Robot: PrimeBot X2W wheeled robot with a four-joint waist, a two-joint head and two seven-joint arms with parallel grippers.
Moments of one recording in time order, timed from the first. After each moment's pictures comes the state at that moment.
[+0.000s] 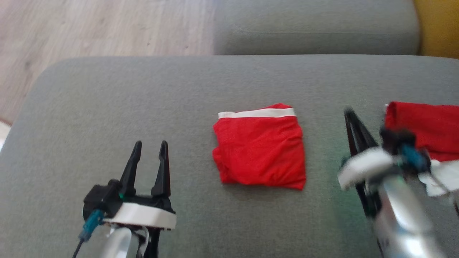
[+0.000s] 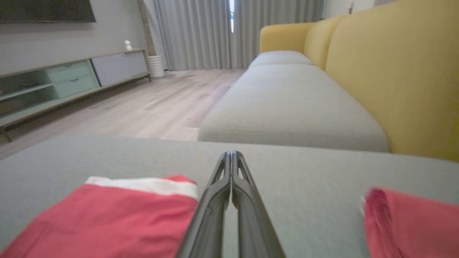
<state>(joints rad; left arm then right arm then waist) -0.15 0.05 -0.22 0.32 -0.36 -0.12 -0.25 -0.45 -0.11 0.15 0.73 0.17 0.13 -0.25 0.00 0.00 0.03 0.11</state>
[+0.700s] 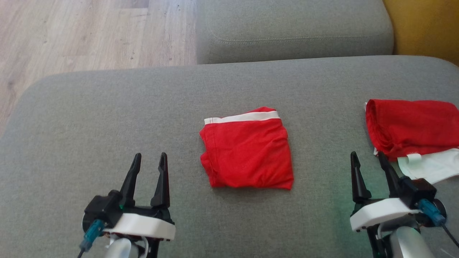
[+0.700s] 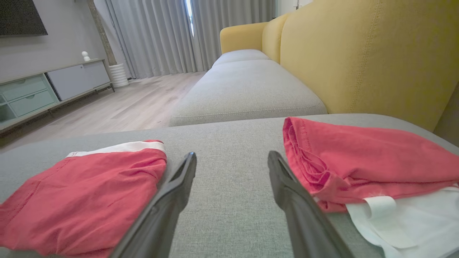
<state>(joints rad) -0.10 0.05 -0.21 0.32 -0.35 -0.11 -0.25 -0.09 -0.05 -0.02 0.44 0.11 0.13 -0.25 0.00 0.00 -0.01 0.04</state>
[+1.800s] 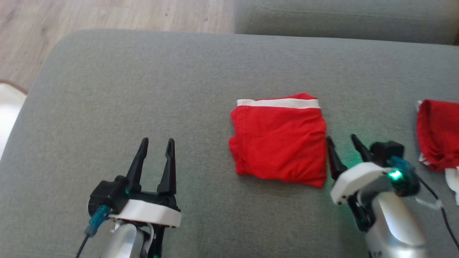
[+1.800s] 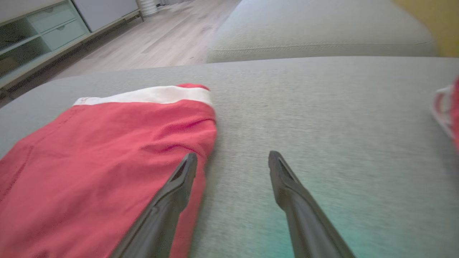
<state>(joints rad) -0.16 0.05 -0.25 0.33 -0.35 -0.12 -0.25 -0.32 -0.05 0.05 0.67 0.13 0.13 -0.09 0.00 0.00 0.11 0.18</state>
